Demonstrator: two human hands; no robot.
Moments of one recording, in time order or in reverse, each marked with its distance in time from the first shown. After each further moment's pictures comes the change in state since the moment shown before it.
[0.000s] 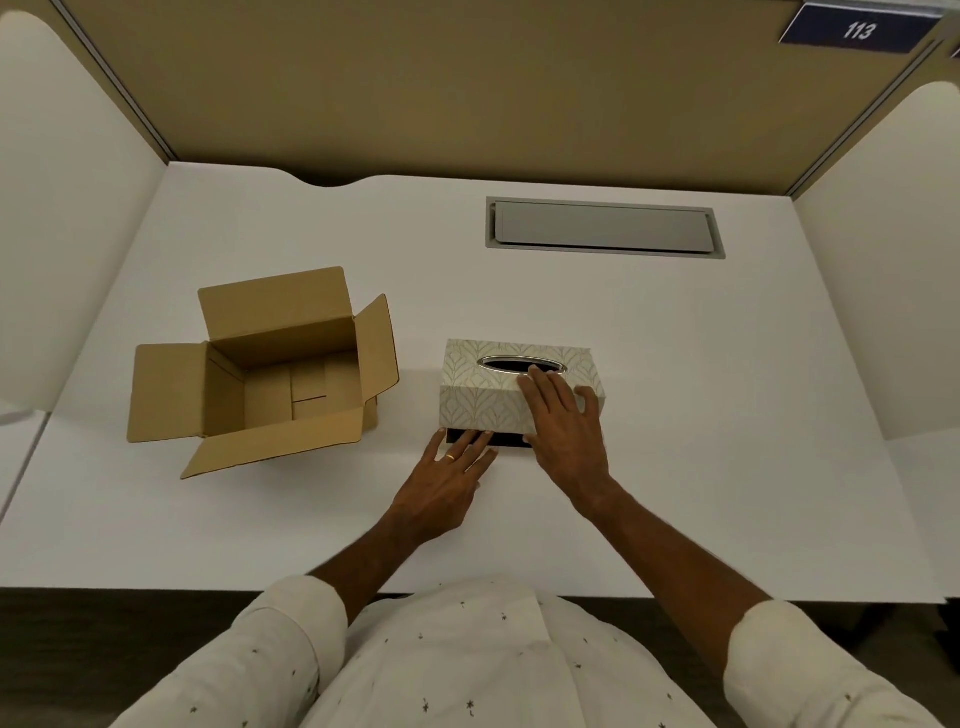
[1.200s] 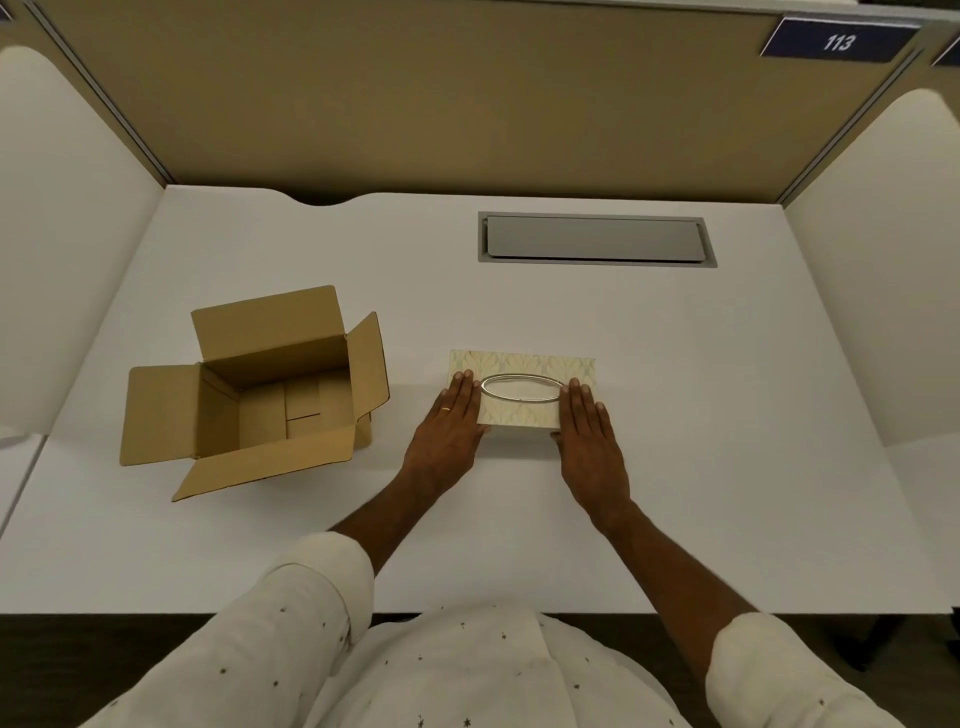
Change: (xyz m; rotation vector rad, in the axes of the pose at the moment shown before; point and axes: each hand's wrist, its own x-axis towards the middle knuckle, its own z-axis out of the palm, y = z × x) left_hand 0.070 -0.020 -0.038 -0.099 0.086 -0.216; right_hand -0.015 0.042 0.029 0.062 0.066 0.147
